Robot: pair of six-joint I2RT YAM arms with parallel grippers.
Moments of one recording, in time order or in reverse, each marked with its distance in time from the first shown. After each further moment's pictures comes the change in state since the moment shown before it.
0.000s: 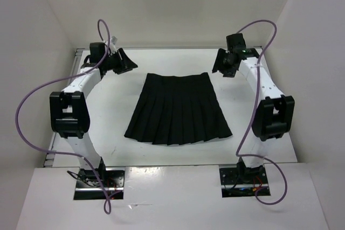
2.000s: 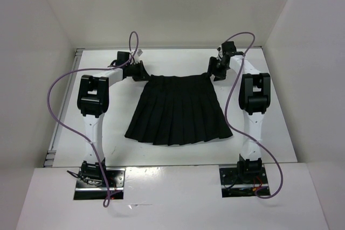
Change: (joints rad) left arm -0.118 0.497 0.278 0.041 0.034 0.166; right arm -0.081 0.537 0.238 0.152 -0.270 -0.201
